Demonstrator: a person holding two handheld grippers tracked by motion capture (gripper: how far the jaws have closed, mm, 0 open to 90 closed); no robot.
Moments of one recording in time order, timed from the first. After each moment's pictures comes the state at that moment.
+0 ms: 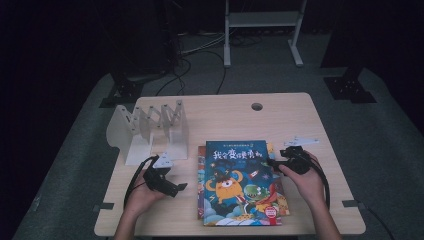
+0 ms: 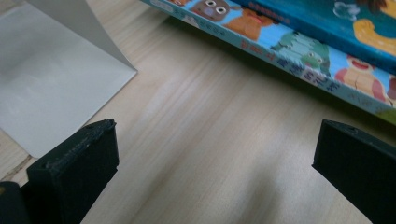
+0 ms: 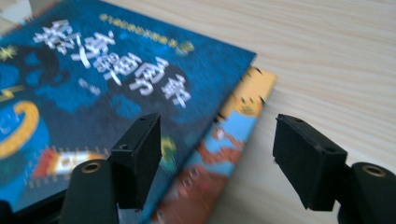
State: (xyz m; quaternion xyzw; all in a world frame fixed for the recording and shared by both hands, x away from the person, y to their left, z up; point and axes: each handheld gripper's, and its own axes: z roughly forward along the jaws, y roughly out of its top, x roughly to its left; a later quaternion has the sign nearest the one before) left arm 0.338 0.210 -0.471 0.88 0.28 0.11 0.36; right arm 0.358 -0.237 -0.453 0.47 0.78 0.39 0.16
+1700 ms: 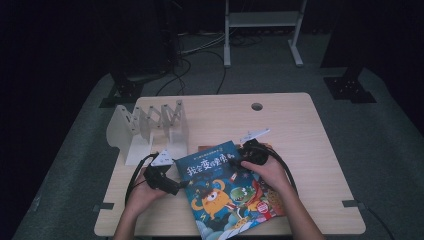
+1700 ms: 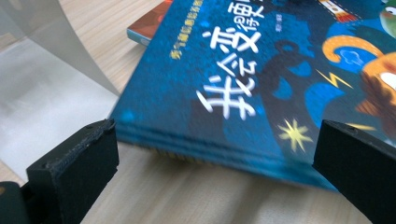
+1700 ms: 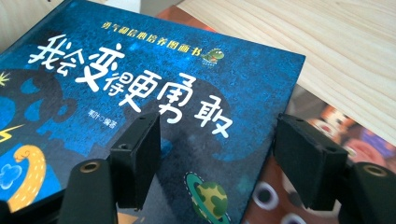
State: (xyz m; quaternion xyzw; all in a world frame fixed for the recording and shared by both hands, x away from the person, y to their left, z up) left arm 0.340 0.205 -0.456 0.87 0.28 0.12 0.40; right arm 0.400 -0.130 -0.461 0.34 0.85 0.39 0.06
